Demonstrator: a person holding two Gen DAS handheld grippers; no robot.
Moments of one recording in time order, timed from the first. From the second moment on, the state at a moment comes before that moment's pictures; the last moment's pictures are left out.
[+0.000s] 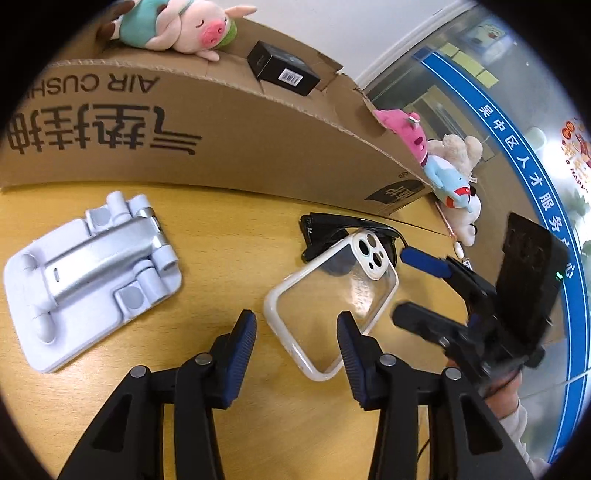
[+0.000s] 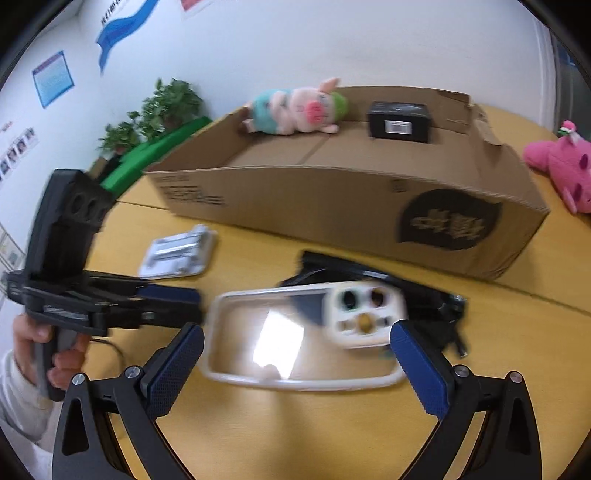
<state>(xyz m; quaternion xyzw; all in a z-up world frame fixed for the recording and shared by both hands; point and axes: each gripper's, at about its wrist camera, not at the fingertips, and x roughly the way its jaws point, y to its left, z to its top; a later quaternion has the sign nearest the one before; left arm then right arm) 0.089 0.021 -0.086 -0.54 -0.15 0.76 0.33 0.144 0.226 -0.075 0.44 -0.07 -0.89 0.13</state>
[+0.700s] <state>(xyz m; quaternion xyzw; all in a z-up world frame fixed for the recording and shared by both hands) 0.122 0.015 -0.047 -0.46 -0.11 0.79 0.38 0.201 0.223 -0.068 0.39 -0.17 -0.88 0.20</state>
